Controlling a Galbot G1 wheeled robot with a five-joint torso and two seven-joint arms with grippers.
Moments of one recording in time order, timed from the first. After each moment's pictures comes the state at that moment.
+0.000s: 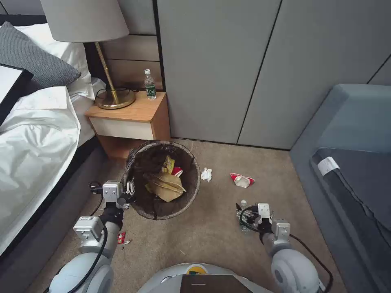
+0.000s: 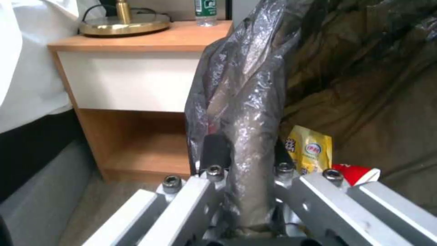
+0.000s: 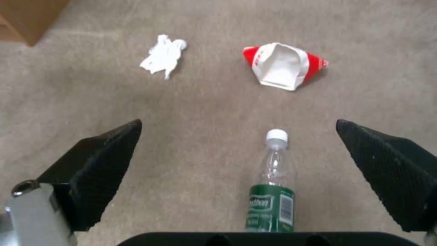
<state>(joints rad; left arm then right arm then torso) 1.82 -1.36 -0.58 -2.50 -0.22 0.28 -0.13 -1.65 1.23 0.47 2.07 0.42 -0.43 0.24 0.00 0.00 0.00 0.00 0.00</state>
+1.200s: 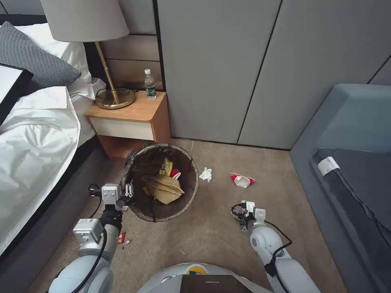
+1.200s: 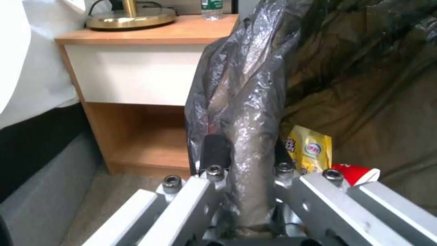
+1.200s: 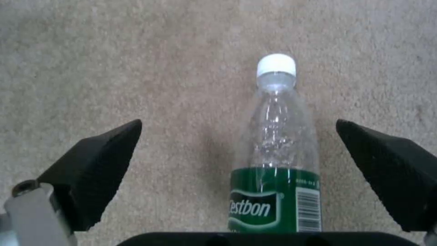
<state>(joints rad) 1.83 -1.38 -0.58 -2.50 -0.20 0.28 -0.13 -1.36 1.26 0.36 1.61 0.51 -0.45 0.31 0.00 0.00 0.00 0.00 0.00</state>
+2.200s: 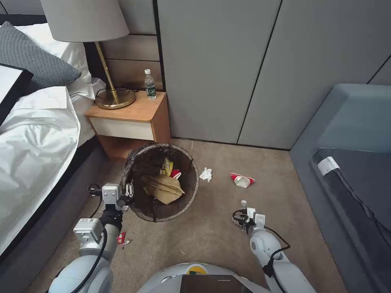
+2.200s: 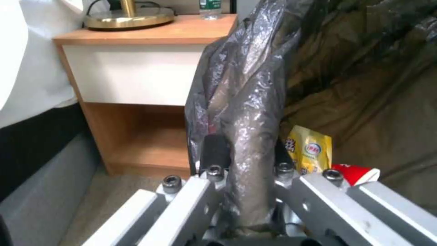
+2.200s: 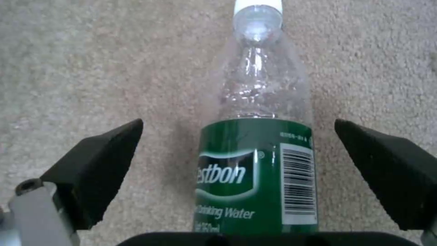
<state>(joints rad) 1.83 -1.37 -0.58 -2.50 -0.21 0.28 -0.13 -1.35 1.27 0.37 1.51 0.50 -0.42 0.30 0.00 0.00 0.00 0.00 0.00</state>
